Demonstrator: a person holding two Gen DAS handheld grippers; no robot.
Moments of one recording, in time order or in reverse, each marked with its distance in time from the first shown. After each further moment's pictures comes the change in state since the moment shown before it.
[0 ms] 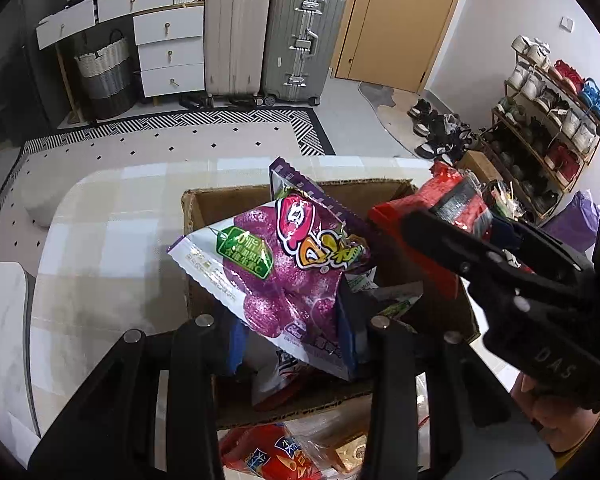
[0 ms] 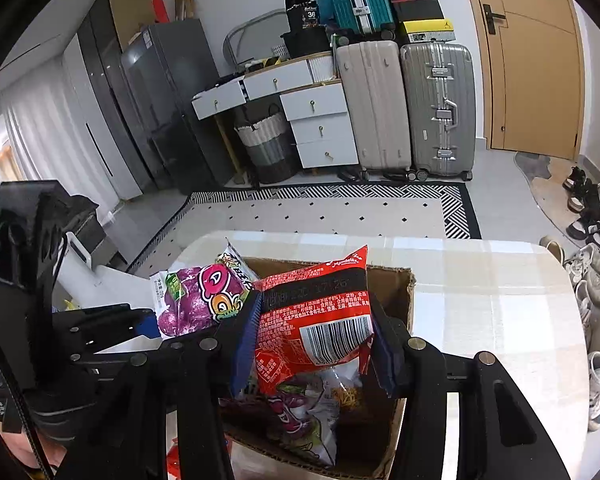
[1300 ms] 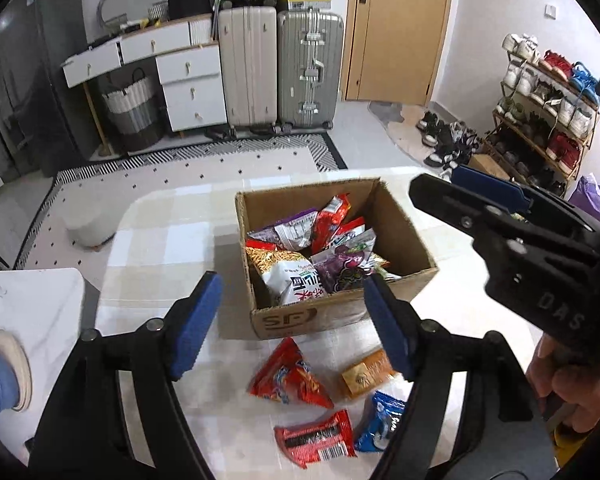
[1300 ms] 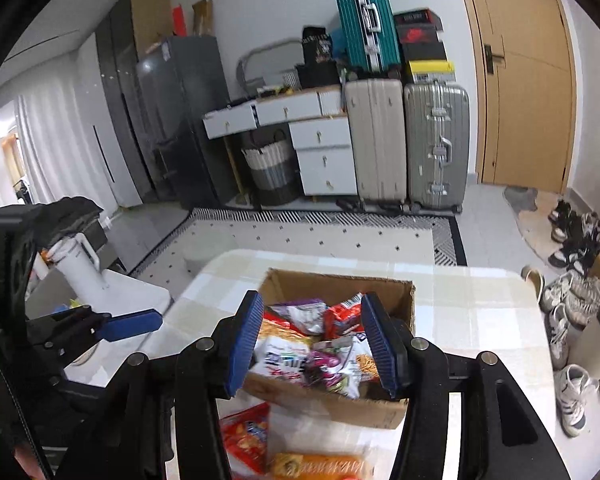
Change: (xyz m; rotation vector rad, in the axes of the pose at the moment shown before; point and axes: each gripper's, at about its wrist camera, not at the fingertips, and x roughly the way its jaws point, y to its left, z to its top) left arm -0.166 -0.019 -0.082 0.064 -0.135 0.102; right arm -0.119 0.067 -0.009 -0.066 -0.105 -0.035
